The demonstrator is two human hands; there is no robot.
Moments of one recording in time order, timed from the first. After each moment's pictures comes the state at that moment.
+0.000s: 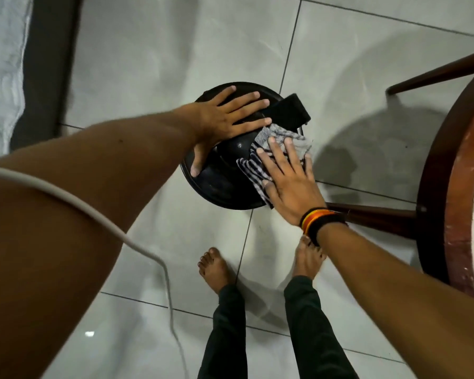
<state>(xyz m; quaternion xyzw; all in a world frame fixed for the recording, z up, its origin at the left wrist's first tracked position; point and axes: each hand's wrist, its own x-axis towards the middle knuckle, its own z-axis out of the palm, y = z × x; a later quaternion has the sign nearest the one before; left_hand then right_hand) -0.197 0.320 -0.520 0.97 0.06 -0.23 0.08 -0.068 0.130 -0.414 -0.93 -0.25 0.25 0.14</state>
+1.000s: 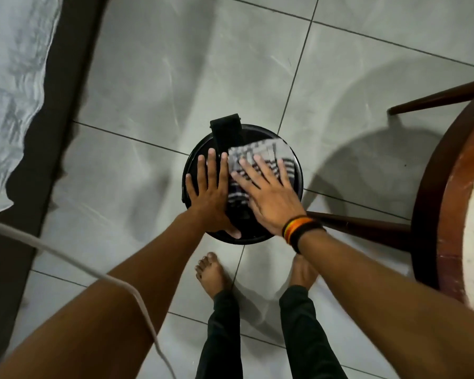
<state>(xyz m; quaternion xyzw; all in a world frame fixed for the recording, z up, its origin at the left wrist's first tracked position) -0.131 0.339 -0.389 0.91 0.10 -0.38 0.15 -0.080 0.168 -0.412 -0.89 -0.38 0.23 0.06</state>
